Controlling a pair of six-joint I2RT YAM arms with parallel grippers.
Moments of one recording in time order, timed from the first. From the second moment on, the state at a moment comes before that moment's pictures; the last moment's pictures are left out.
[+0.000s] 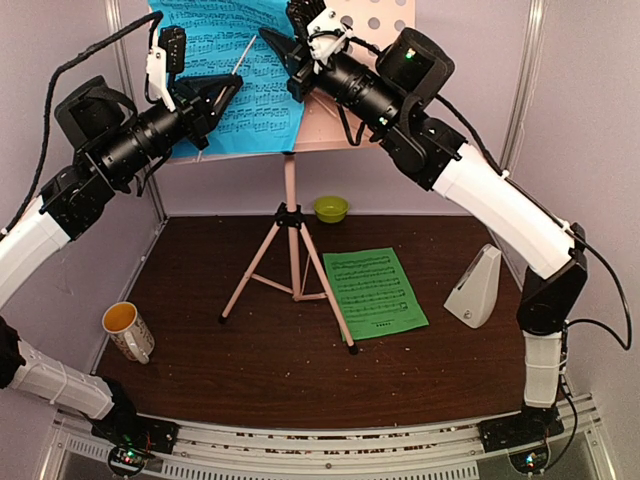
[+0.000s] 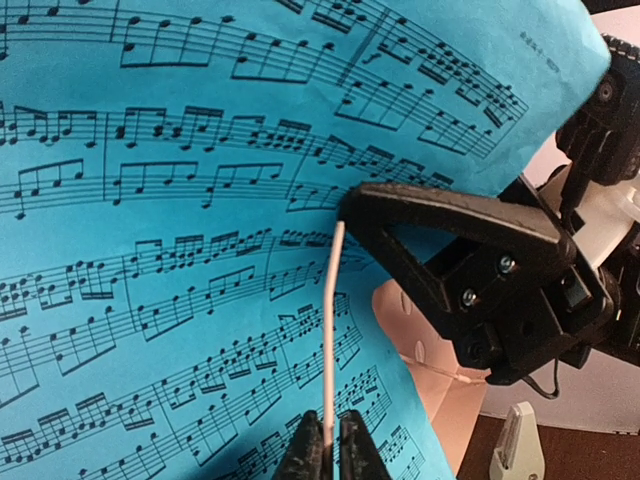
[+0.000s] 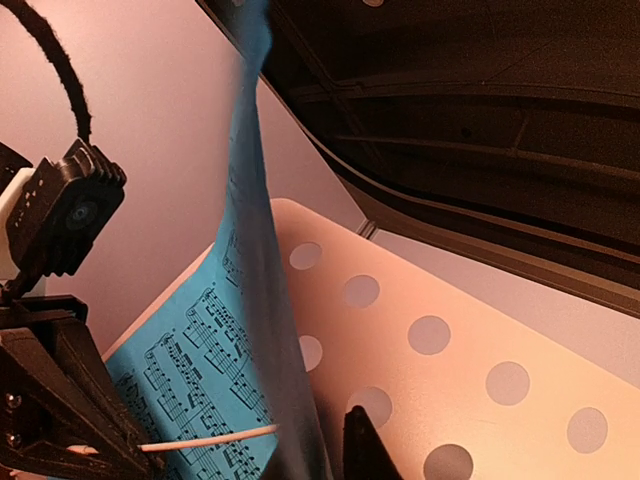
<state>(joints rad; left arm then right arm) -0.76 1.23 1.50 0.05 0.12 0.16 0.97 2.02 2.41 0.19 -0.17 -0.66</state>
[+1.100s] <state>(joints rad) -0.77 1.18 1.49 0.06 0.11 0.16 0.96 2.02 2.40 0.27 -0.08 -0.64</state>
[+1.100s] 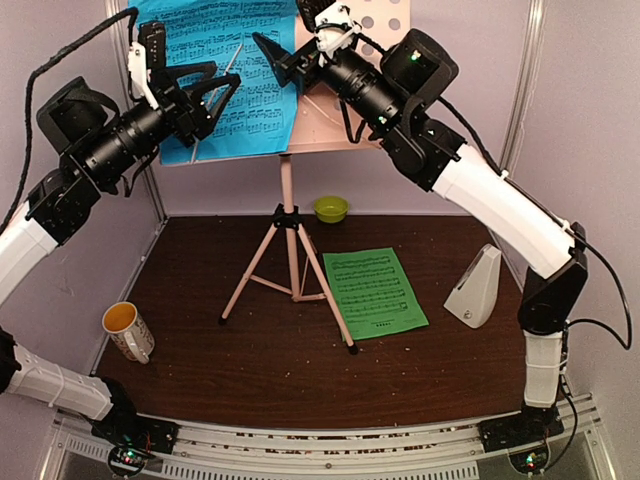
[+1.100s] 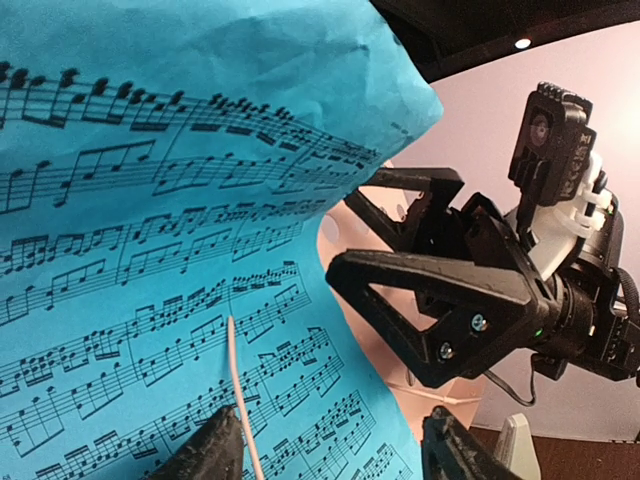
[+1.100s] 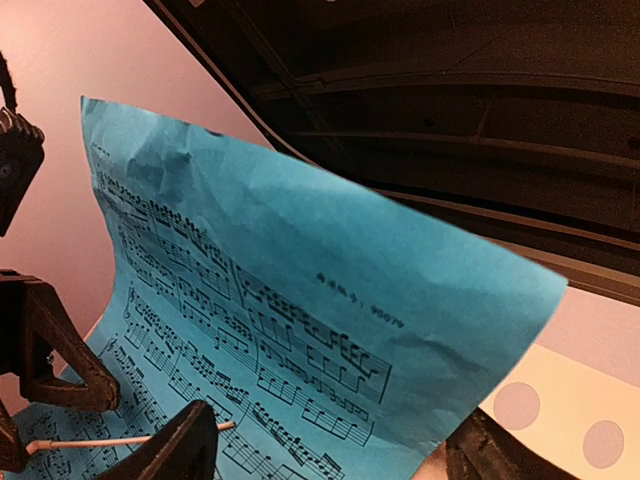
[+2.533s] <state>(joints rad) -0.76 1.39 1.99 -0.16 -0.17 0.24 0.95 1.40 1.57 0.28 0.13 -0.38</state>
